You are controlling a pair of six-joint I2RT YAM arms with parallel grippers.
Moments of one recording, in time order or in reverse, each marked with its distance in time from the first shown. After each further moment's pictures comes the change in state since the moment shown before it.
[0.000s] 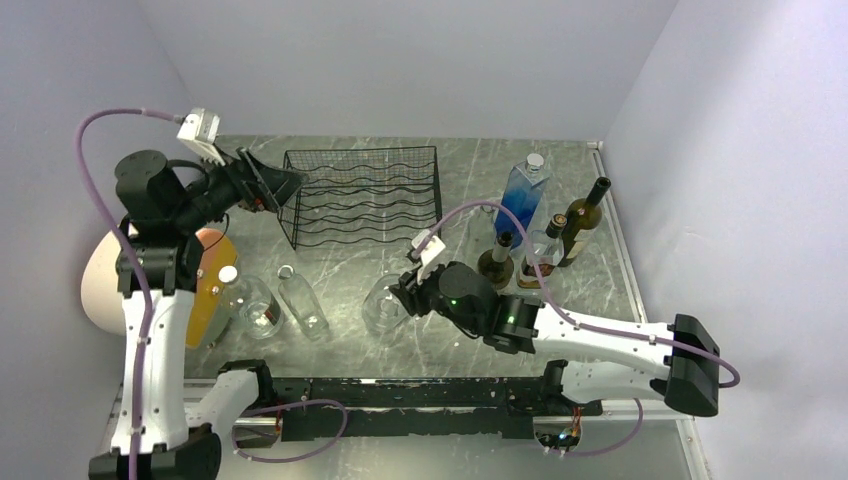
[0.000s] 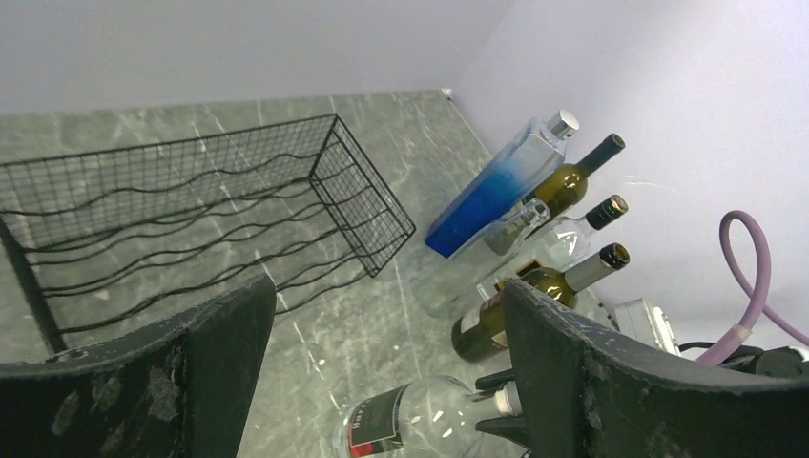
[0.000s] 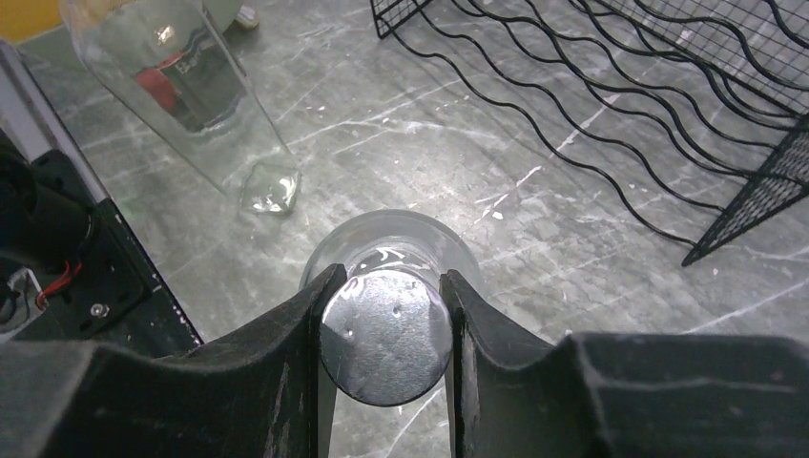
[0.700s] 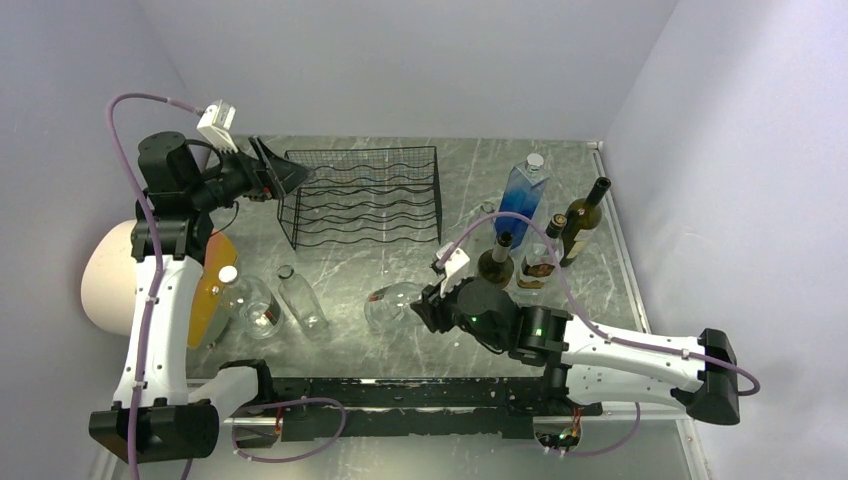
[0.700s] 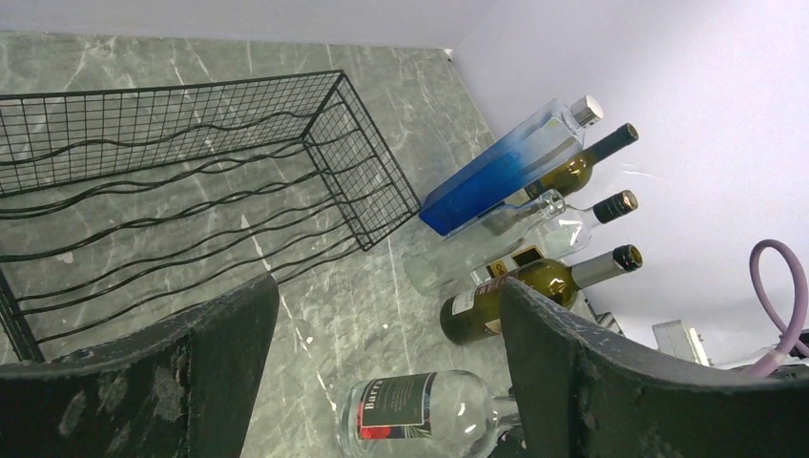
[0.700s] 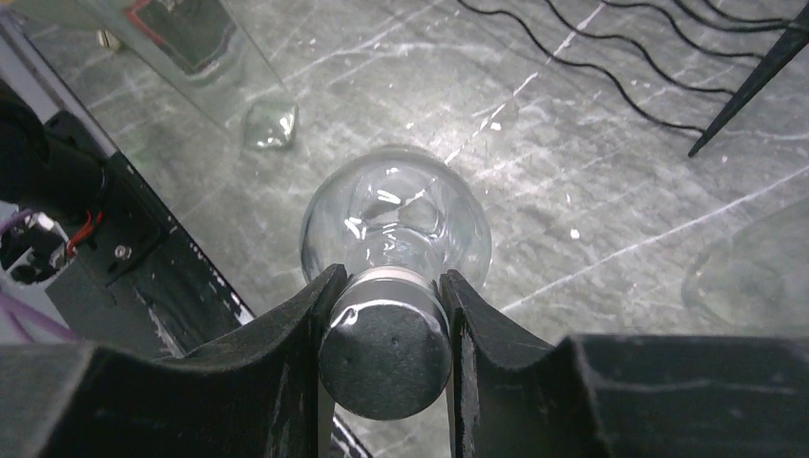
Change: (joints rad) left arm -0.002 0.166 0.001 0.005 0.049 -0.037; right arm 0.051 -0.192 -0.078 -0.194 0.066 0.162
